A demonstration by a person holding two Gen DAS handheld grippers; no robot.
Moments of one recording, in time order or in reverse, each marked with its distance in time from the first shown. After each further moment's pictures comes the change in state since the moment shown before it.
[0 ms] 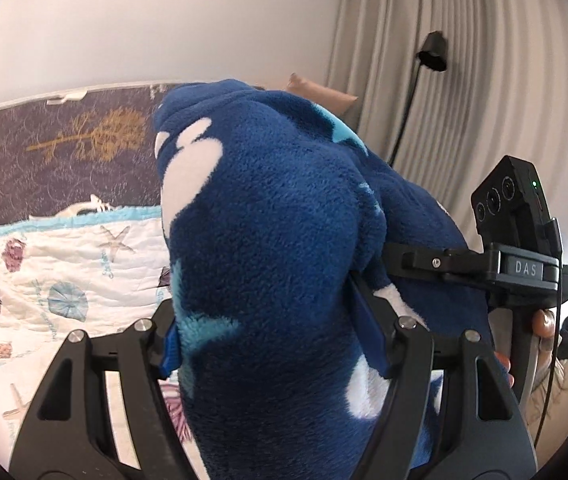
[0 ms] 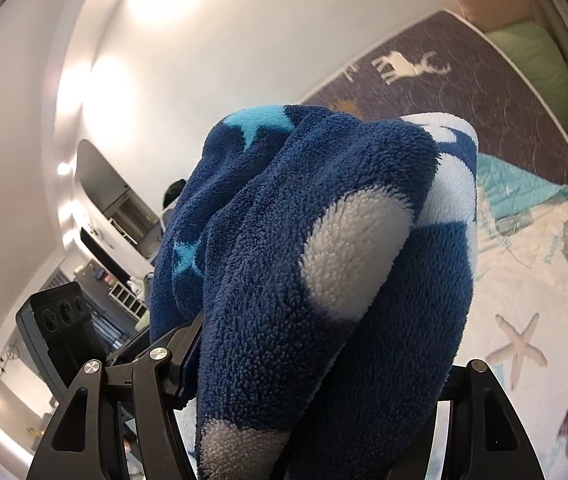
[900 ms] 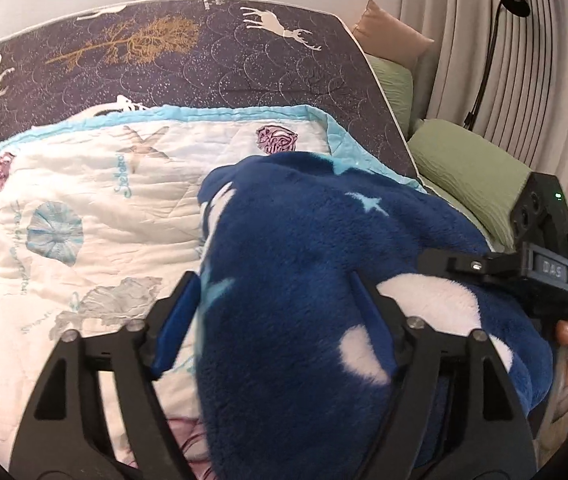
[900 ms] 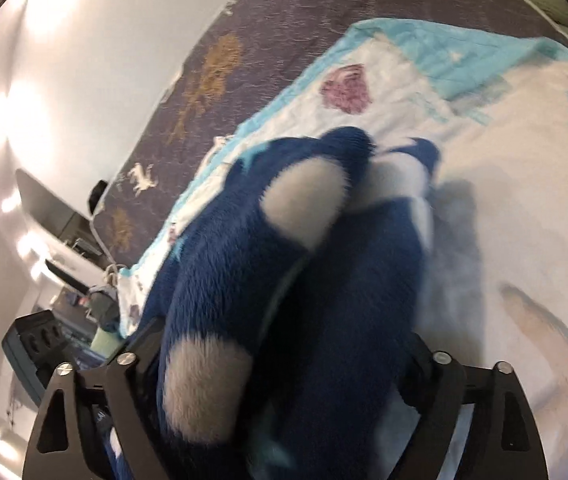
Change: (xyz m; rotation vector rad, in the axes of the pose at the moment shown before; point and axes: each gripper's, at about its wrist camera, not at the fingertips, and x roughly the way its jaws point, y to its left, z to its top) left arm 0.160 0.087 -0.114 -0.038 0.104 0.178; right arm 0.178 -0.208 -0.065 0.210 0.088 -0.111
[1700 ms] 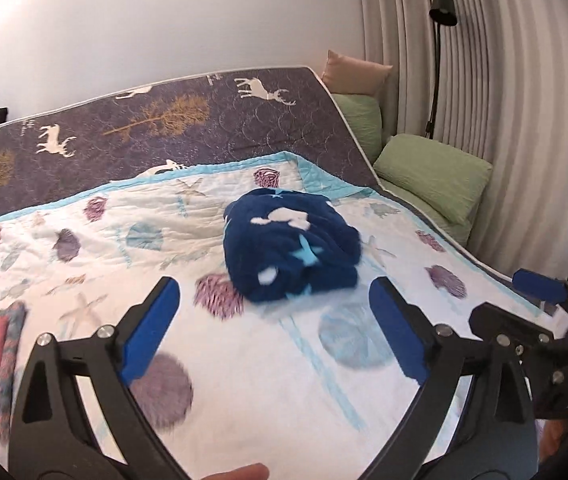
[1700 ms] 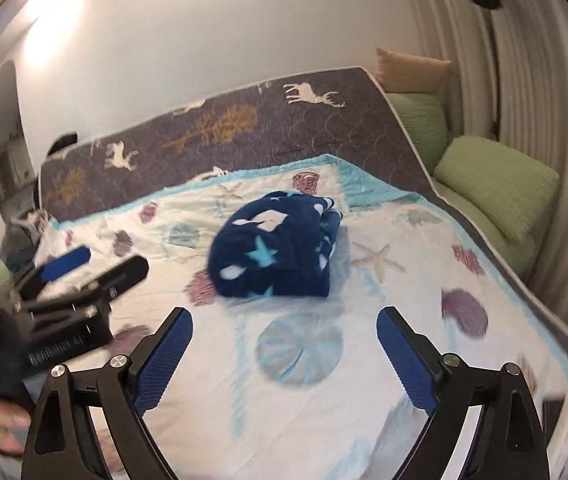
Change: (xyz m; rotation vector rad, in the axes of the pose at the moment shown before) left arm -0.299 -0.089 -0.069 0.094 -0.113 0.102; right arm -0.248 0.225 -0.246 -0.354 -0.315 -0.515
